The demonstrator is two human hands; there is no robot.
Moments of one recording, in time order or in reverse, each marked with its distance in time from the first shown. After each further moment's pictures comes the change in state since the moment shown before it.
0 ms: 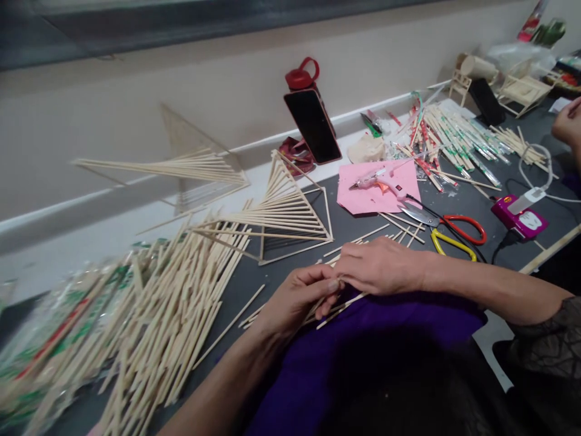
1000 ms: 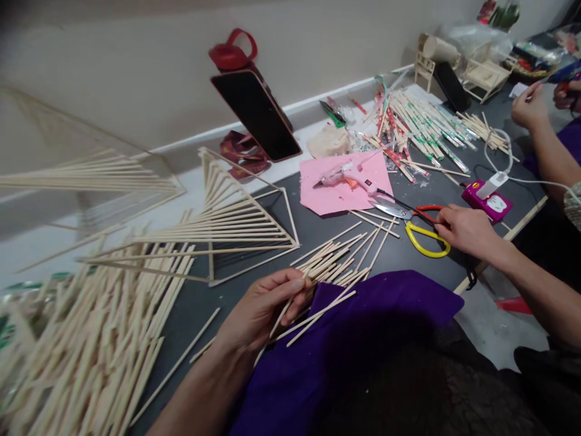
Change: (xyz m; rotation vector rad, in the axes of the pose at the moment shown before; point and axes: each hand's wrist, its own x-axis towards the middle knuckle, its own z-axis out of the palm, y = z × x) left_hand 0.018 -0.005 -0.010 -0.070 0.078 -0.060; right_hand -0.163 0.046 -0.034 -0.274 -0.162 1.065
